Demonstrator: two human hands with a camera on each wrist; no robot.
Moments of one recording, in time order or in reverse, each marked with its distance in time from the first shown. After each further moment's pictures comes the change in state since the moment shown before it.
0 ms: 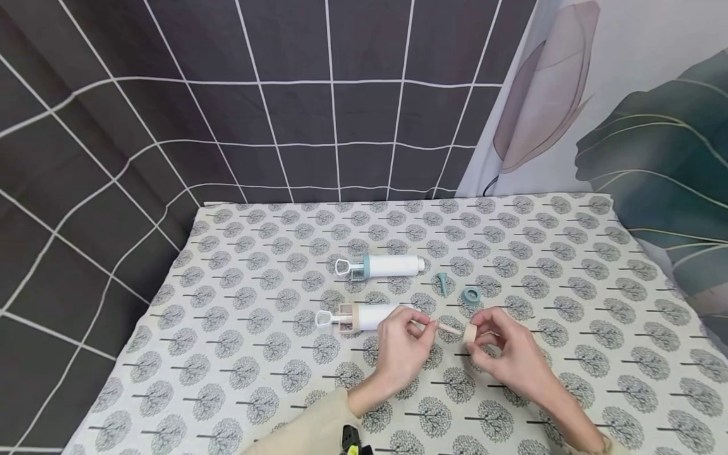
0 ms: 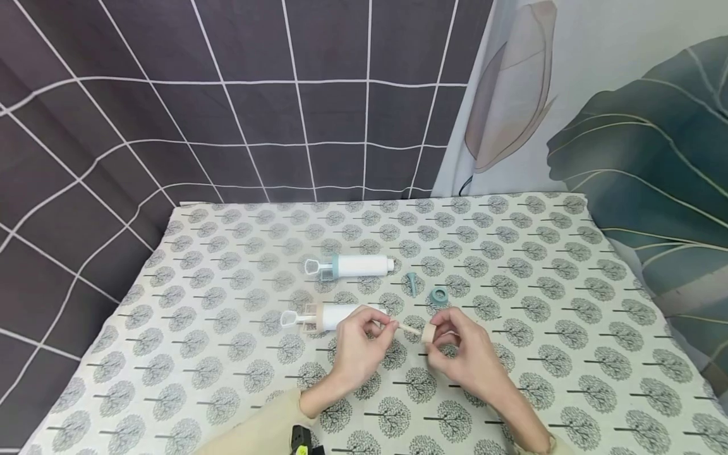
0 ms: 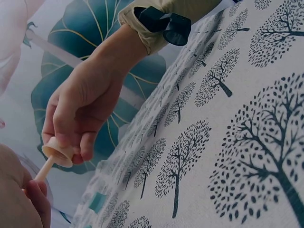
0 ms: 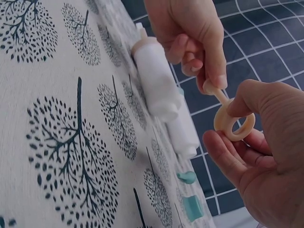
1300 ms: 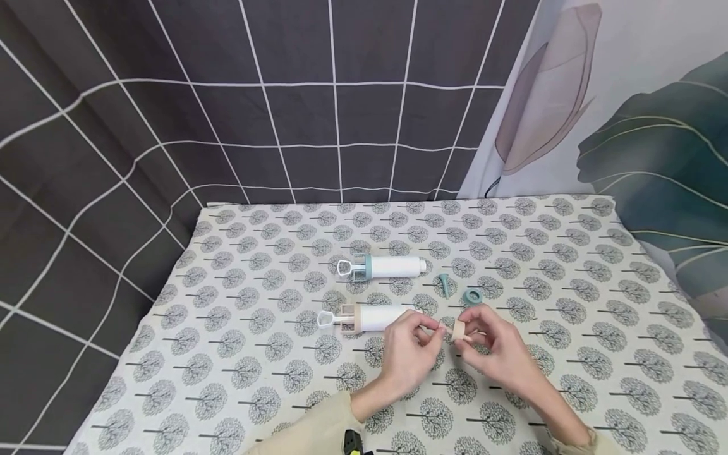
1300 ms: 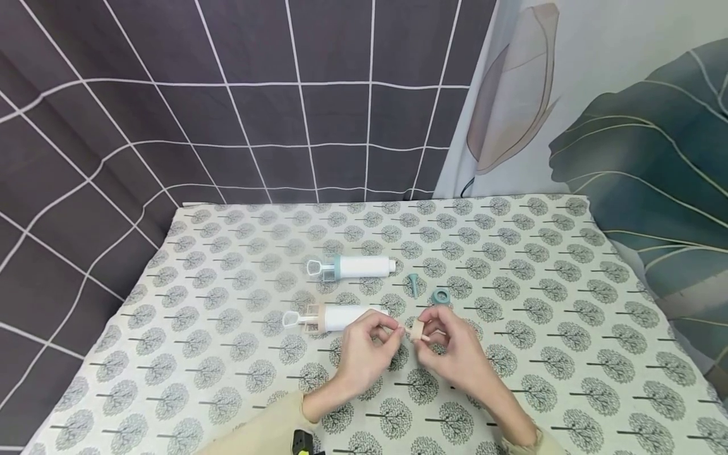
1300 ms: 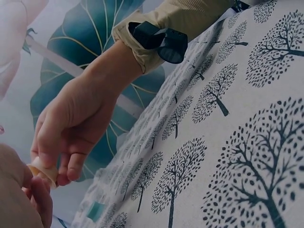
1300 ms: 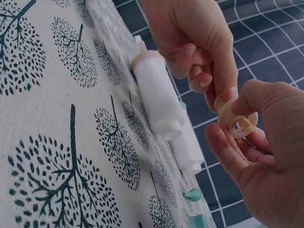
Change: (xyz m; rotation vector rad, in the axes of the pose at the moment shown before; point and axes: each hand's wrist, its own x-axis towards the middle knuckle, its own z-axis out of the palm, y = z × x) left_hand -0.004 0.004 0.003 0.028 -0.035 0.070; right_hand 0.011 -0.001 0.011 0.121 -0.043 0.006
